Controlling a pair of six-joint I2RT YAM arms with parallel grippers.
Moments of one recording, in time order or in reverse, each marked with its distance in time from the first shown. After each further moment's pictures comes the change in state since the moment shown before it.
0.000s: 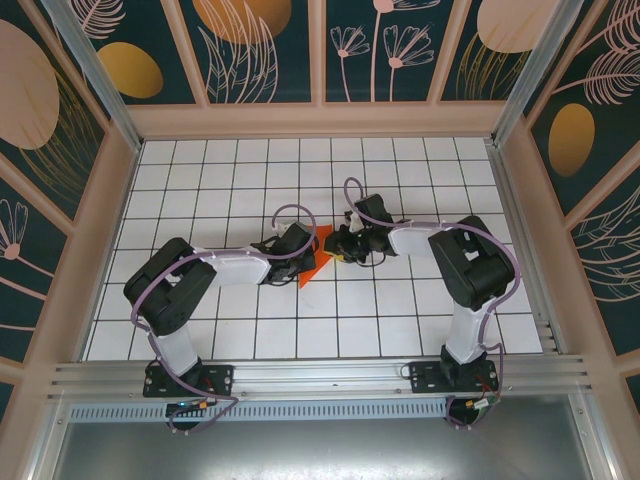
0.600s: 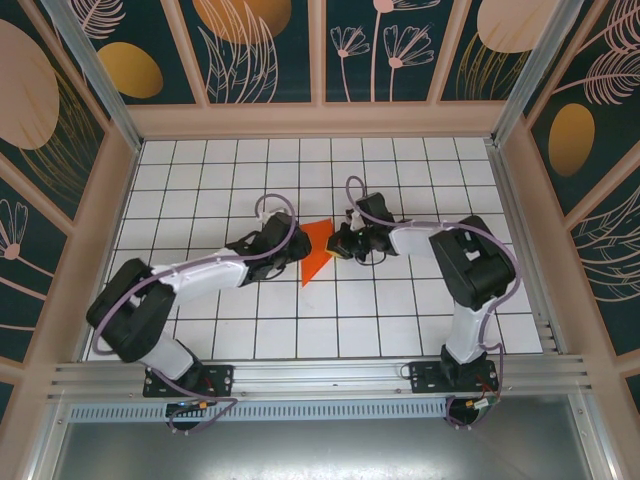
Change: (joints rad) left arm 0.055 -0.256 -0.066 -0.010 0.018 0.002; right arm -0.014 -0.028 -0.002 0.011 0.005 0.023
